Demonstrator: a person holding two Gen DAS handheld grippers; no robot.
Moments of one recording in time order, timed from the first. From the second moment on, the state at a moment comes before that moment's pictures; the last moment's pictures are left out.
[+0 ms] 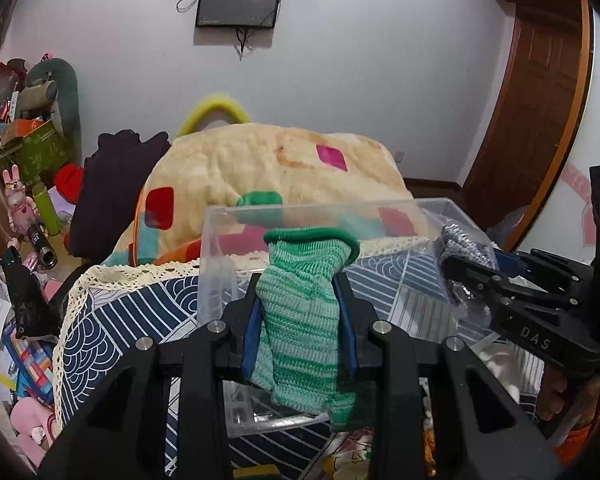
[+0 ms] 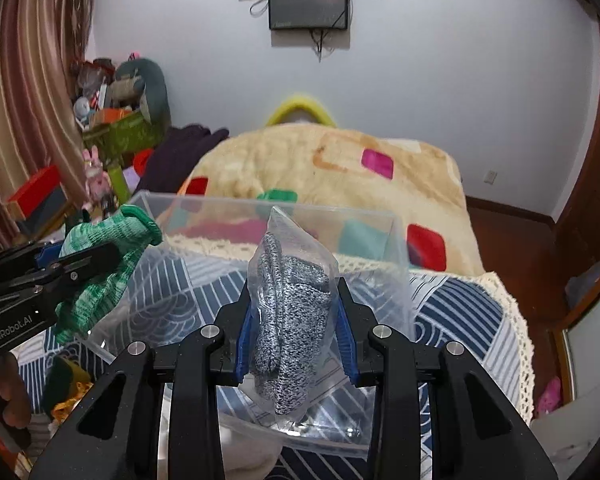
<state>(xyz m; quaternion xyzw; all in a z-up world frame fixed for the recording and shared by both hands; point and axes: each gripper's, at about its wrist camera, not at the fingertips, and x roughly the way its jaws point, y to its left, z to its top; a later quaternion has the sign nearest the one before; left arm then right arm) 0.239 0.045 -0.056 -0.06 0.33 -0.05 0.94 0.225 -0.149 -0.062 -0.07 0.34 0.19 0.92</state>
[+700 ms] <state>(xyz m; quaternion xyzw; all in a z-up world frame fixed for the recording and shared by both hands) 0.225 0.037 -0.049 -0.05 0.33 -0.06 0.94 0.212 -0.155 -0.045 -0.07 0.33 0.21 0.92</state>
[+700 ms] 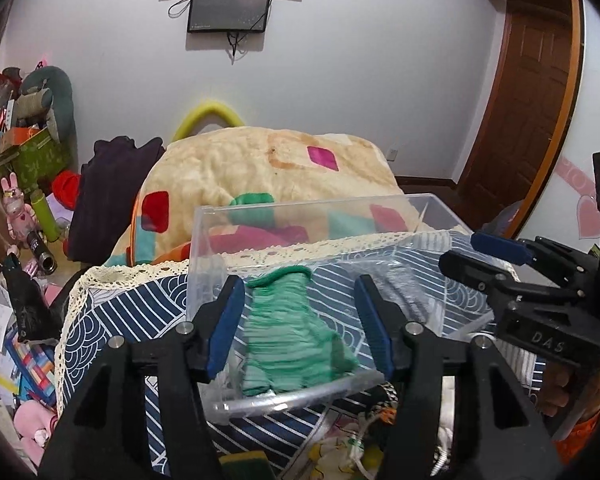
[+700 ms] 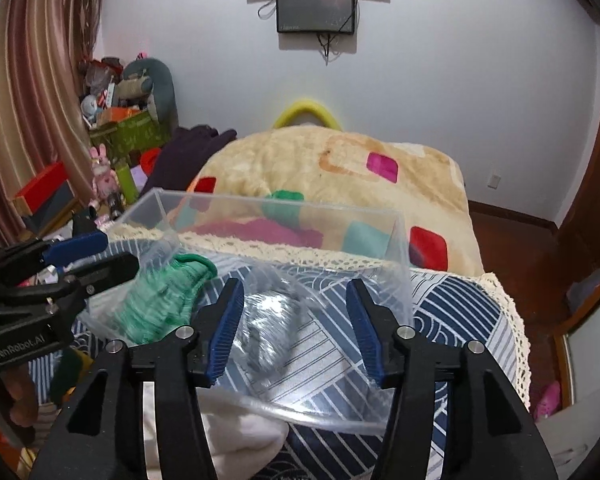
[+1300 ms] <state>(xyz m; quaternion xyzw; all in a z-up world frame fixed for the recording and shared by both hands) 0.164 0.045 -0.007 -0.06 0.26 -0.05 0.96 0.156 -0.173 -0.008 -0.04 0.25 0.22 0.94</state>
